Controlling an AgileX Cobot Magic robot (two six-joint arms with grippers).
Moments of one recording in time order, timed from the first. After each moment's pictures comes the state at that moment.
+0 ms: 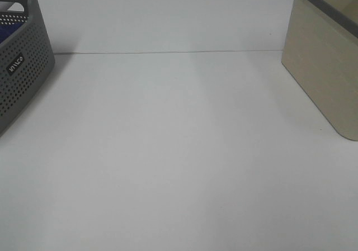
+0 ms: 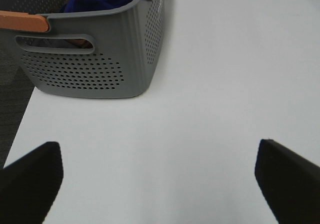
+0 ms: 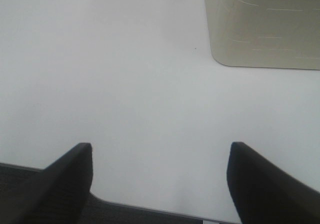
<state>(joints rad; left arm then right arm) 0.07 -0.01 -0.52 -0.03 1.08 0.05 0.08 0.00 -0.45 0.06 1.11 -0.07</state>
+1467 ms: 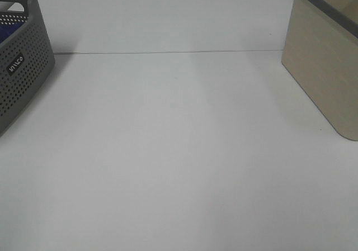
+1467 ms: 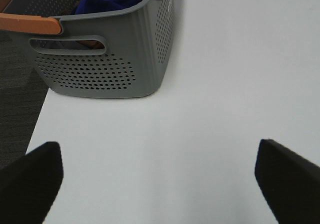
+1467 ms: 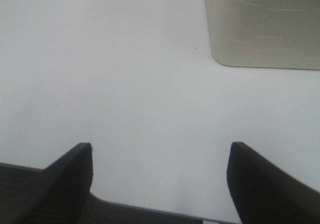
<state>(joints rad) 0.07 -0.01 -0.52 0.01 1.08 0.07 0.08 0.00 -0.45 0.06 1.11 -0.07</state>
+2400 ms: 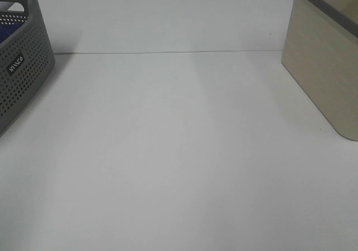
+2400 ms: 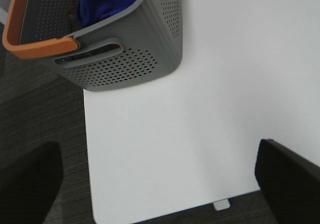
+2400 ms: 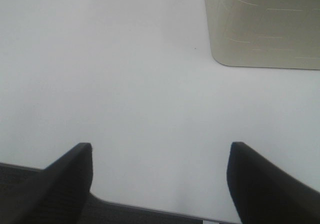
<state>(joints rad) 0.07 0.39 -0.82 0.07 1.22 0.41 0.08 0.00 -0.45 0.06 1.11 -0.07</state>
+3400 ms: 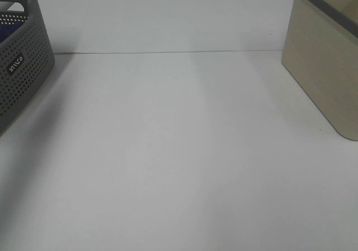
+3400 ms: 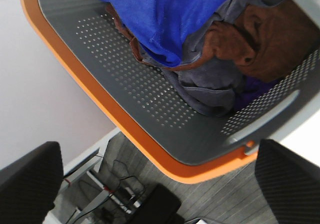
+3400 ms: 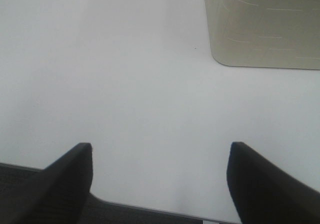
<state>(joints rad) 0.07 1.63 -1.70 0.37 1.19 1.07 0.08 0.00 -0.45 0.06 1.11 -0.07</state>
